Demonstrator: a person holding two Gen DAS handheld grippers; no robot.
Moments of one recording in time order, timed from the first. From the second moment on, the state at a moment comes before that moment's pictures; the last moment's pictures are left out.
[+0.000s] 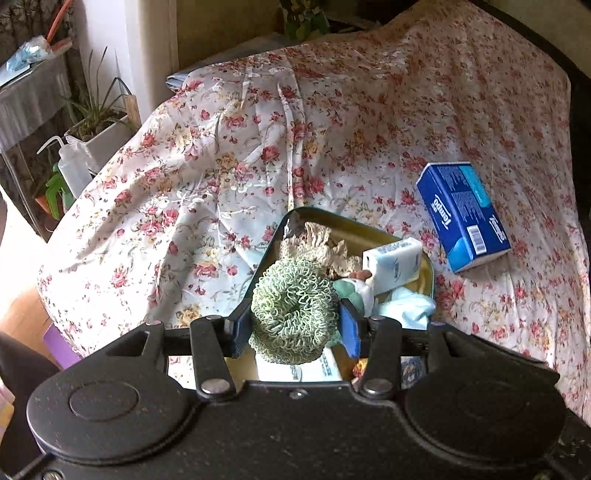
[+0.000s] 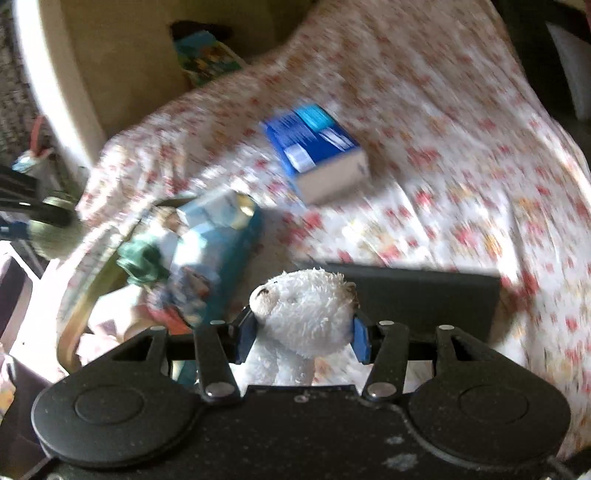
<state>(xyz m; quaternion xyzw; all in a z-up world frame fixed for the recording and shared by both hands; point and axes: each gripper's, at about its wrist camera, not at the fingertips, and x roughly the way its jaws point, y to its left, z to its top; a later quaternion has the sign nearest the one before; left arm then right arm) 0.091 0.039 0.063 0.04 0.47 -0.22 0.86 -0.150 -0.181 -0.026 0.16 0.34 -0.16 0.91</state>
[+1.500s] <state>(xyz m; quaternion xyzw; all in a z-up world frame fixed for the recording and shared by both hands) 0.099 0.031 0.066 0.04 0.45 -0.15 0.88 -0.067 -0.127 0.006 0.07 0.35 0.03 0.93</state>
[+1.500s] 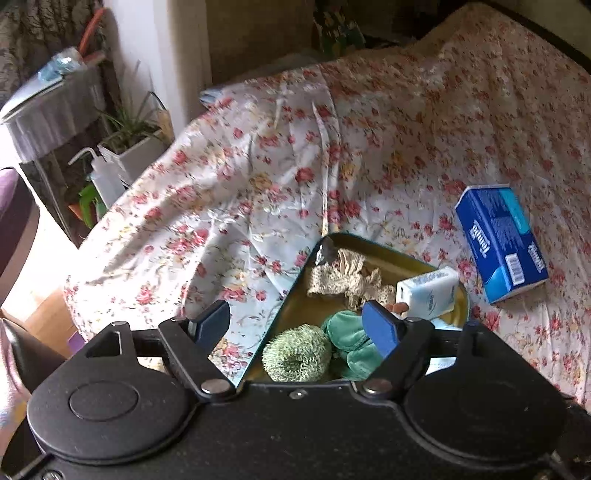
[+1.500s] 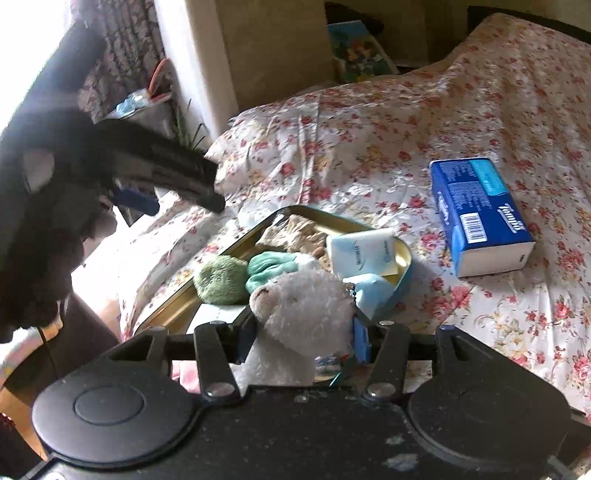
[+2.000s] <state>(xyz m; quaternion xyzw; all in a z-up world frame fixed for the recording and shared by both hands) 0.053 0.031 0.090 0.04 0.39 -0.17 0.90 -0.068 -0.111 -0.004 0.04 0.37 0.06 0.93</state>
